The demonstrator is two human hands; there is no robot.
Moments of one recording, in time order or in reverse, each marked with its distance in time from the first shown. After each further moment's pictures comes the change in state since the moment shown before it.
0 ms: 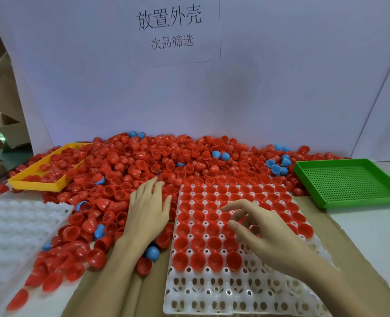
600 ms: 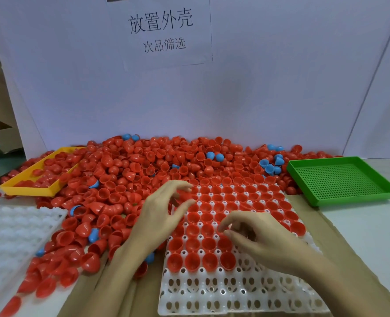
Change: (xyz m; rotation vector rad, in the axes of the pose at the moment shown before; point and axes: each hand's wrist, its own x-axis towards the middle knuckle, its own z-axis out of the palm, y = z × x) left_hand -0.016 0.038 -0.023 -0.570 0.090 0.369; right_hand -0.002 0.001 -0.010 -0.108 -0.125 -0.017
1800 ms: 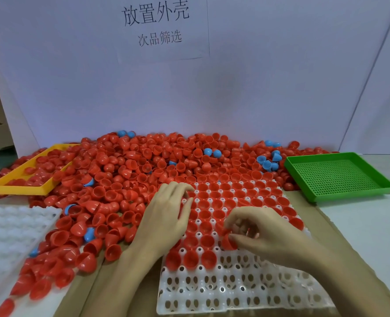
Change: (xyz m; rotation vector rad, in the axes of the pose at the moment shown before) left_hand -0.003 0.015 0.011 0.257 -0.064 -0.026; right_hand 0.000 -0.001 -0.009 0.003 -0.041 0.046
